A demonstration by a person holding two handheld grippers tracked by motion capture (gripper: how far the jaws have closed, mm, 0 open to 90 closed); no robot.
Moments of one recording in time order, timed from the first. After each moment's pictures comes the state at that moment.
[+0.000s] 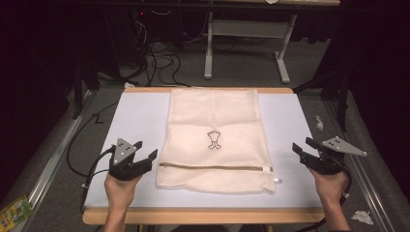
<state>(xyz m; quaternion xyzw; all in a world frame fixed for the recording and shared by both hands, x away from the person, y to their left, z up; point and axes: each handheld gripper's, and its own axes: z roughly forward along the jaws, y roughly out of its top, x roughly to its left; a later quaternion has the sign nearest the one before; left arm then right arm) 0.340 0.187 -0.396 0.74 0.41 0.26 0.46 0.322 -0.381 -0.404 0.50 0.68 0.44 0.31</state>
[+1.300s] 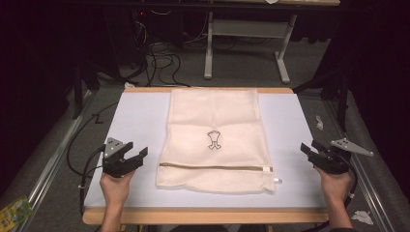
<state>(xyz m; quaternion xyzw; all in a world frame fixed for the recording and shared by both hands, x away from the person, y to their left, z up) 0.364 0.215 -0.422 0.71 0.48 0.24 0.45 0.331 -0.414 -0.426 0.55 0.65 0.44 0.28</state>
